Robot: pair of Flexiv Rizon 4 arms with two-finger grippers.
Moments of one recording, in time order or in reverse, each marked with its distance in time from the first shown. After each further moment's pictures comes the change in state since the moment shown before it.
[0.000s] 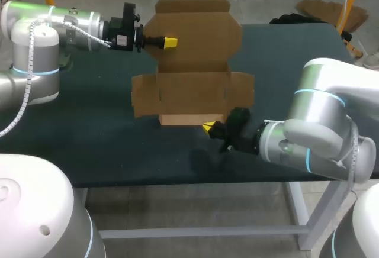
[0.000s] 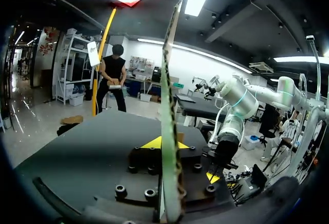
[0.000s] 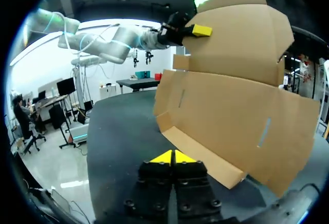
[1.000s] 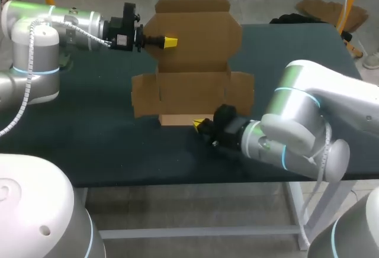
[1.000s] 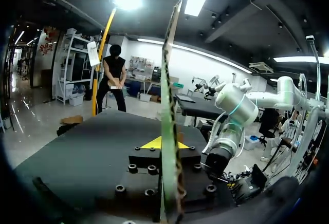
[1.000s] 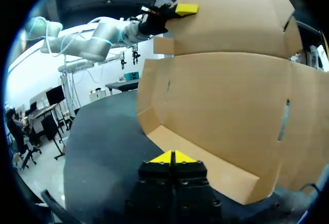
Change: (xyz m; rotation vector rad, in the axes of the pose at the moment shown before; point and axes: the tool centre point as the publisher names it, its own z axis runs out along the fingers) left arm -0.001 0.000 0.000 0.000 0.002 0.000; right arm -0.016 -0.011 0.052 0.006 -0.064 0.093
